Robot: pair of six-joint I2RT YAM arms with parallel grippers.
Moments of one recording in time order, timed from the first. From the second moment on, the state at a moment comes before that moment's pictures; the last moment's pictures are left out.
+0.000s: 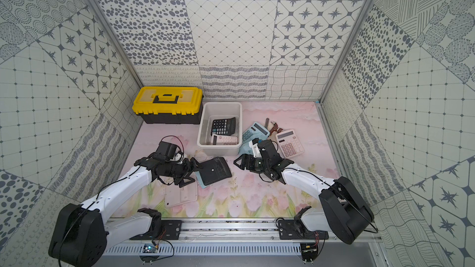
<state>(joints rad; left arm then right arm) -0.21 1.18 0.64 -0.60 0.62 -0.89 0.62 1.35 0.61 0.03 -0.46 0.78</state>
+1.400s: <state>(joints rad) -0.27 1.22 0.52 -0.13 0.72 -1.08 0.72 1.58 0.69 0.10 -0.46 0.77</state>
